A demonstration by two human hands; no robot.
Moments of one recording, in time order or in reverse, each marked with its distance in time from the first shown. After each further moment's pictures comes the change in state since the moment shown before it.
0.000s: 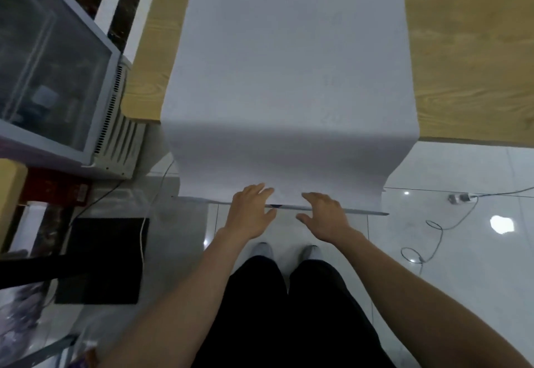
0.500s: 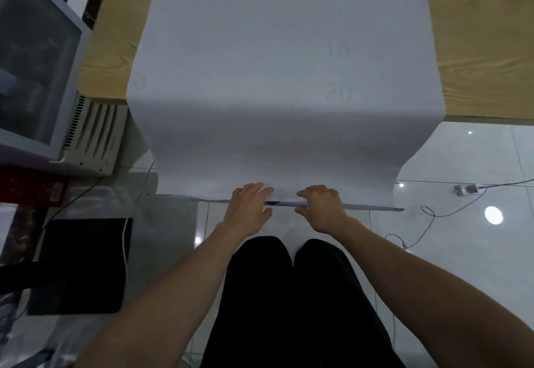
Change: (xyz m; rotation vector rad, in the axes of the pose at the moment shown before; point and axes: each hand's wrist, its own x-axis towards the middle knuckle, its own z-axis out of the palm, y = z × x) left_hand 0.055 -0.043 0.079 0.106 -0.035 0.090; right_hand 0.065 0.033 0.056 -0.182 -0.001 -0.017
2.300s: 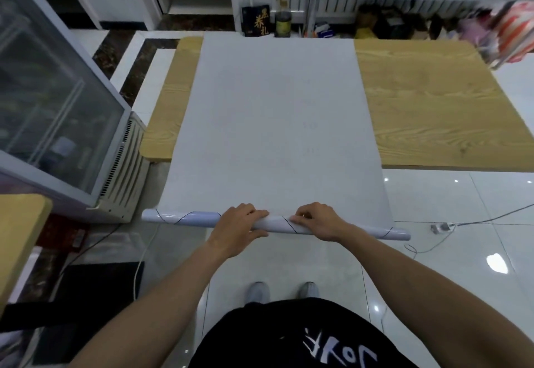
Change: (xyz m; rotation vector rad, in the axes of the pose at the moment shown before) left_hand -0.097 0.036 -0.127 0.079 0.278 0.273; right_hand -0.106 -0.025 -0.127 0.345 0.038 -0.077
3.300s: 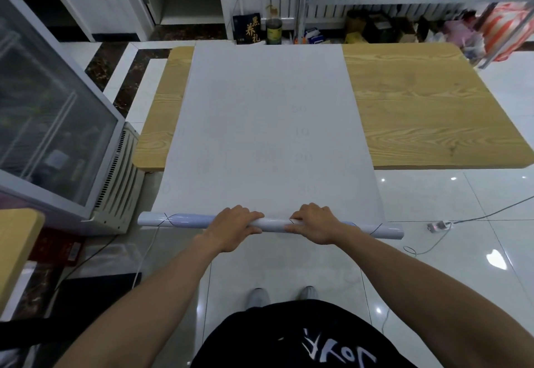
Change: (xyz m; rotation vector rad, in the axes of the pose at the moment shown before) left_hand 0.024 -0.002 -0.020 0.100 -0.265 -0.021; right_hand 0.006 0.006 0.000 -0.284 -0.020 -0.061
